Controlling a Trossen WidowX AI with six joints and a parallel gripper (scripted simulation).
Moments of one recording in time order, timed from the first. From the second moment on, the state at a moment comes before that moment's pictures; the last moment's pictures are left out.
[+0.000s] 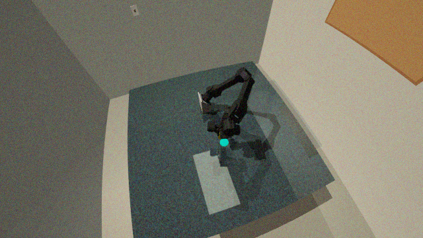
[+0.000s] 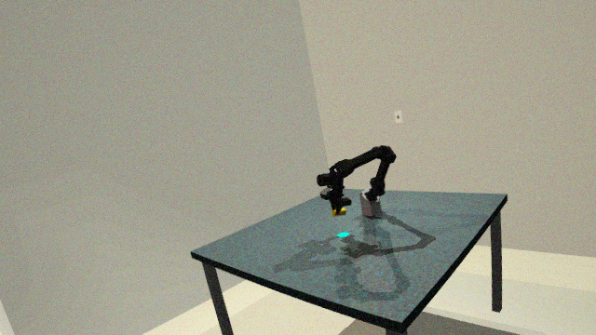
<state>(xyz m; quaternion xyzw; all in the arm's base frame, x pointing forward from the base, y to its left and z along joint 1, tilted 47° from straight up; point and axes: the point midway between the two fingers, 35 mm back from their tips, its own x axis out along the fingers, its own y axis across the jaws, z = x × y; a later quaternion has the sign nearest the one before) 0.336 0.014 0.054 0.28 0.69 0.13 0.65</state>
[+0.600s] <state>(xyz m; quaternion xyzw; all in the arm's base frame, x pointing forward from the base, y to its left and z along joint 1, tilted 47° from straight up) 0.338 0.016 0.043 0.26 0.67 0.10 0.69</state>
